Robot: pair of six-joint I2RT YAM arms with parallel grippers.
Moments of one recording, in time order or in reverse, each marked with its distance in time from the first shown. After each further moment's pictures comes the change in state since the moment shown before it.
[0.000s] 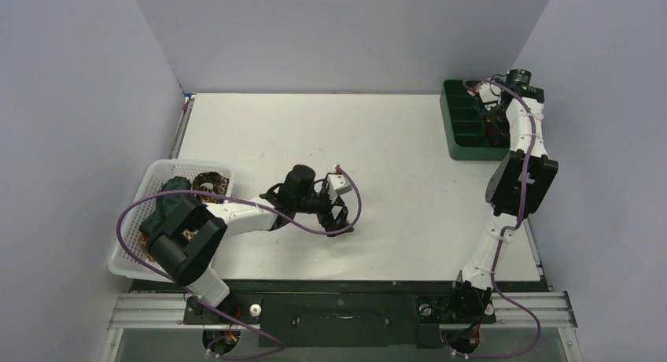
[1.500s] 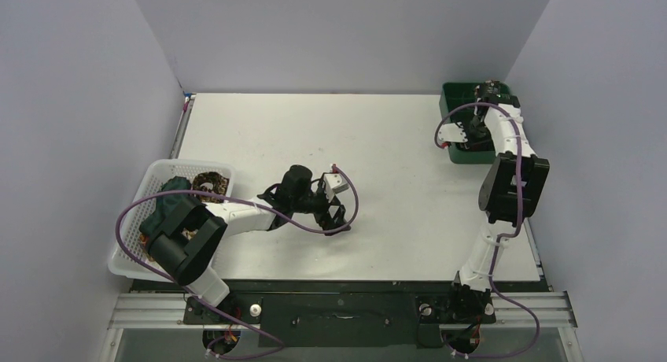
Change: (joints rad) left arm 0.021 0.000 -0.019 0.007 -0.017 -0.006; right arm 0.121 -0.142 -0.286 -0.016 -0.085 -1.138
